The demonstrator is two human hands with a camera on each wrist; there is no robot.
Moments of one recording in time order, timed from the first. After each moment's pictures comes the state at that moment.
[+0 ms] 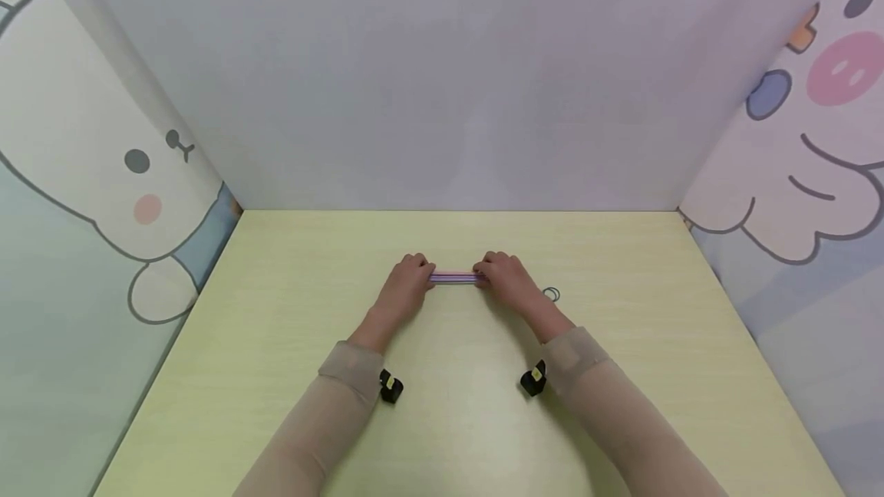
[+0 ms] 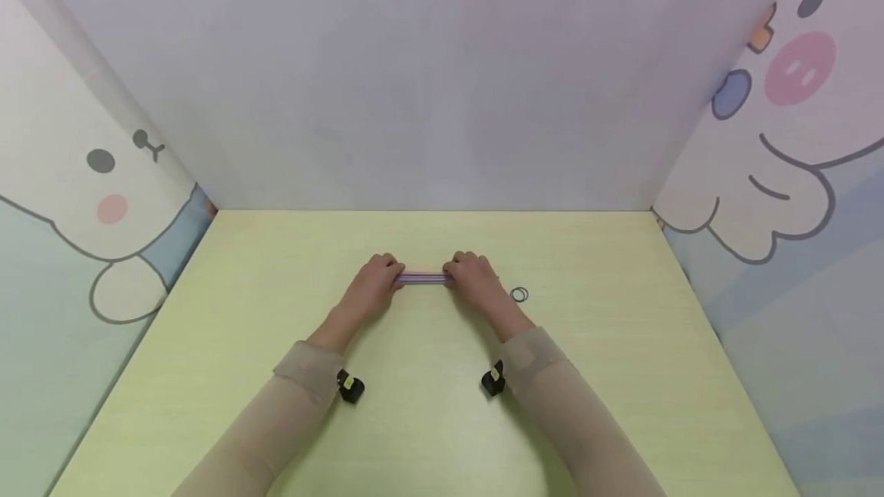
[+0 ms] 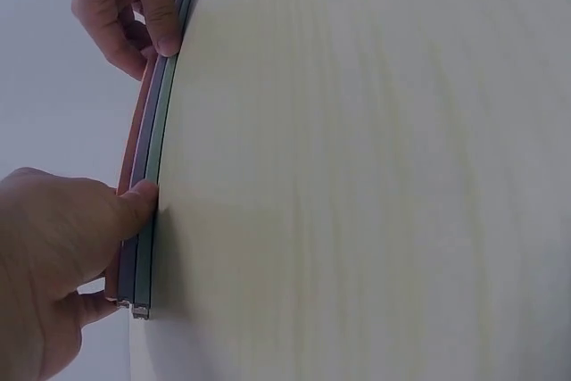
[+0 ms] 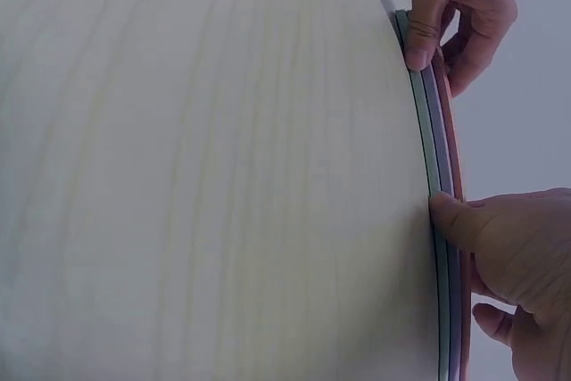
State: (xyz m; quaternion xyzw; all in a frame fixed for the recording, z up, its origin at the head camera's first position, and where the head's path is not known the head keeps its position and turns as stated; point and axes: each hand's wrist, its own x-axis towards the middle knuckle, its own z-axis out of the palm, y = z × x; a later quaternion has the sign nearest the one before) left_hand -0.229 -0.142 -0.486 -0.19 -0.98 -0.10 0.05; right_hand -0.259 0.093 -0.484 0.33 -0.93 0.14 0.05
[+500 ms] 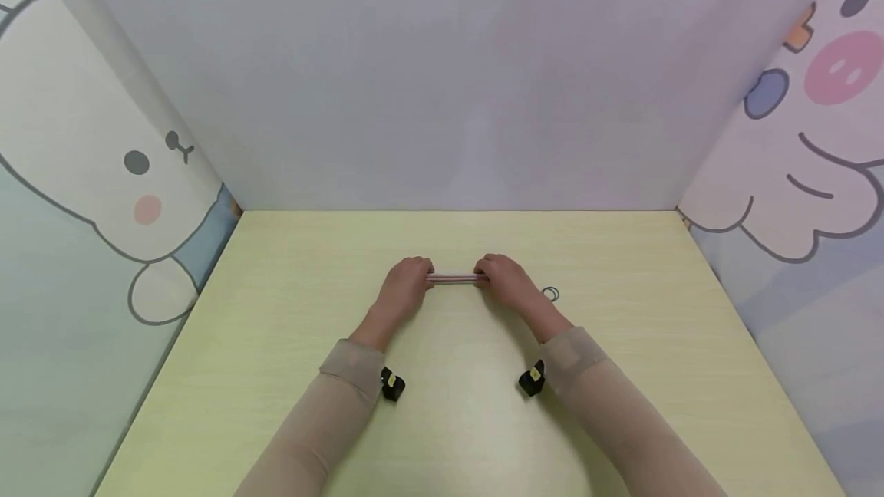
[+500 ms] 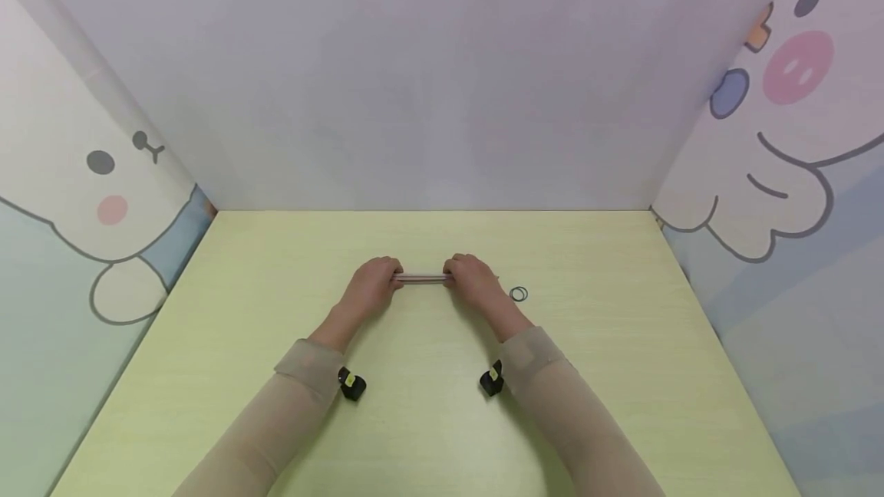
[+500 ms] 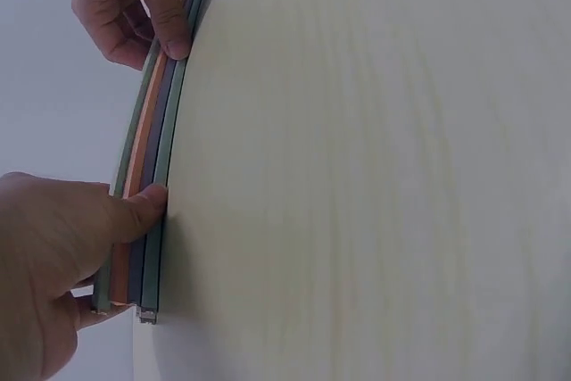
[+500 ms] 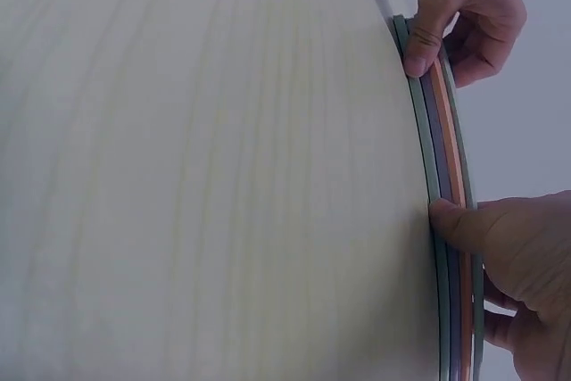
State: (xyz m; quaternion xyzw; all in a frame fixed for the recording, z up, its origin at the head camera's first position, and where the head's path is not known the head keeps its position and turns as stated) left_hand -0.230 -0.139 -0.483 -0.16 -0.98 -0.14 0.05; right_hand -0.260 0.091 -0.481 0.31 -0.93 0.18 0.01
